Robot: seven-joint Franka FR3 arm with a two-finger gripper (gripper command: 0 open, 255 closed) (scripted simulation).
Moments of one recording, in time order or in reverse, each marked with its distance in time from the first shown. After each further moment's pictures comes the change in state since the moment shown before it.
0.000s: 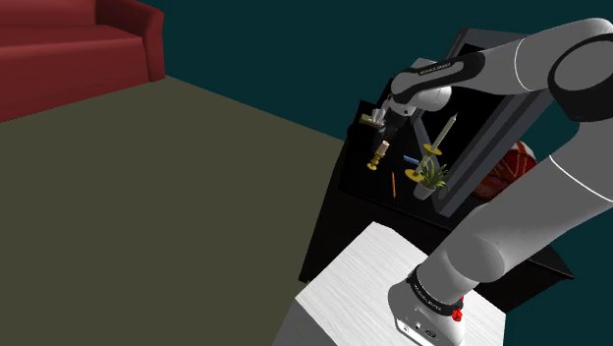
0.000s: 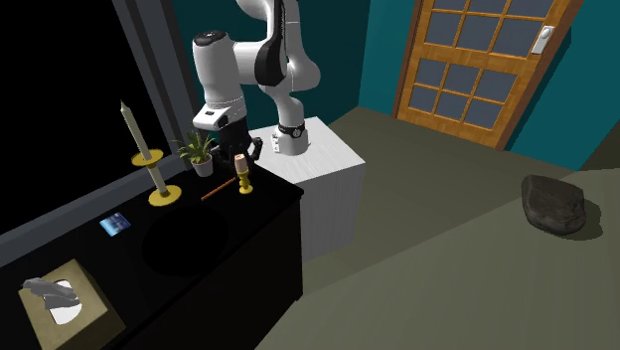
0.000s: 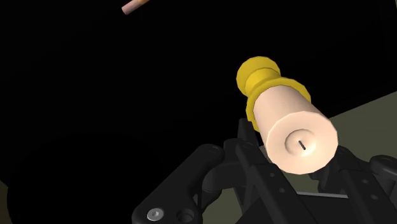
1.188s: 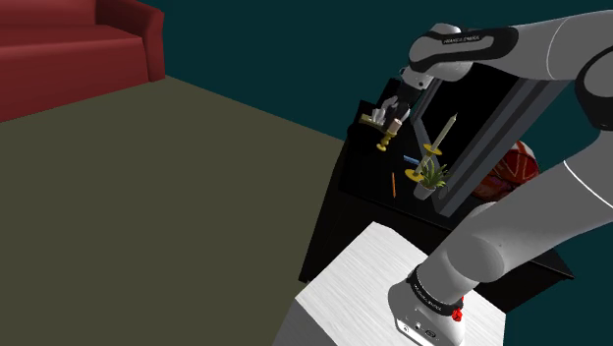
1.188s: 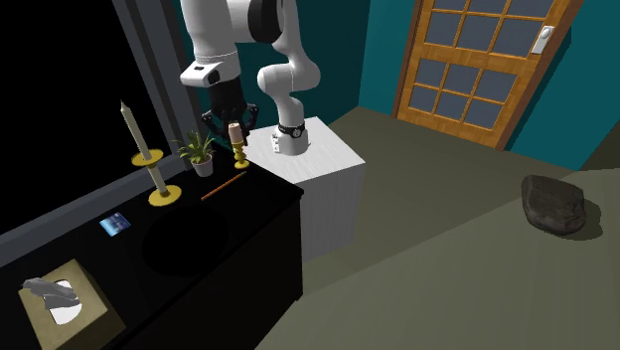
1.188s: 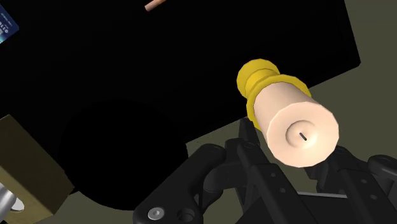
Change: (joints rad) arm -0.003 -0.100 0.032 0.160 -0.047 -0.249 0.050
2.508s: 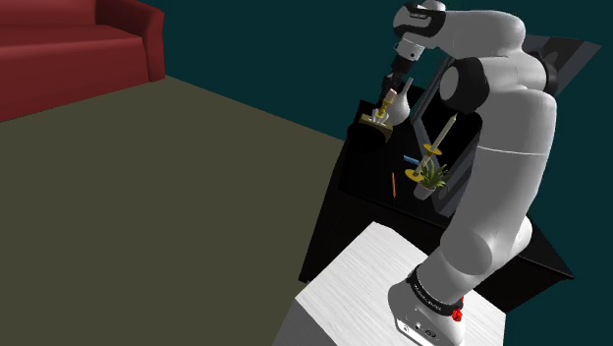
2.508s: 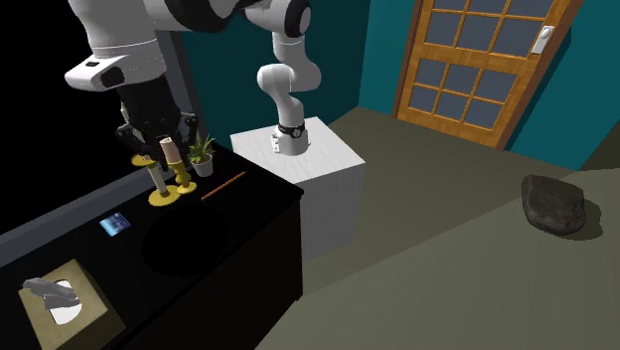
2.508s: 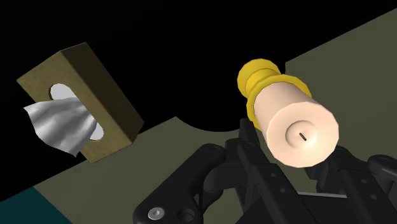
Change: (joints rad) arm -0.174 0.669 -0.081 0.892 0.355 -0.329 -0.258
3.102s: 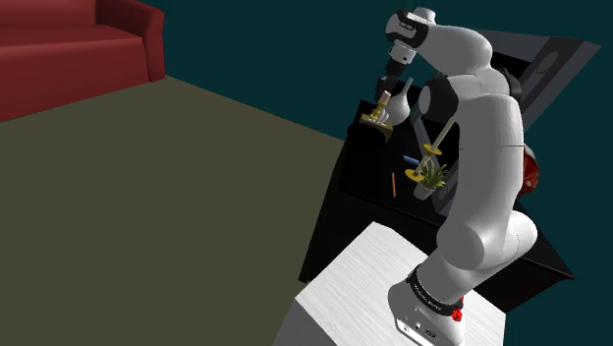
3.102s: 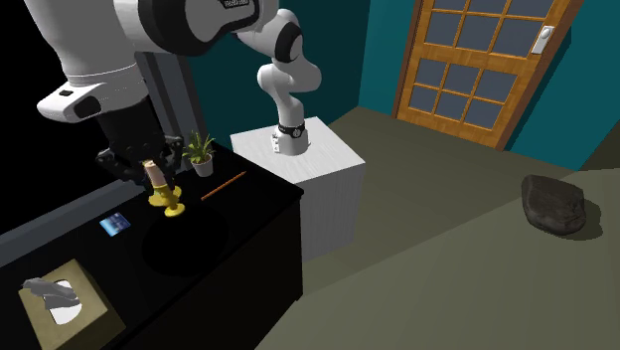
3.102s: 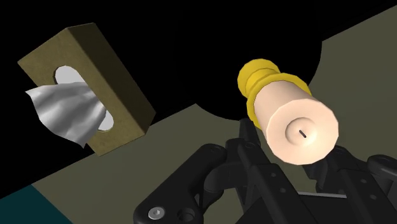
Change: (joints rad) arm -0.120 0.217 0.035 0.281 0.089 -0.075 -0.014
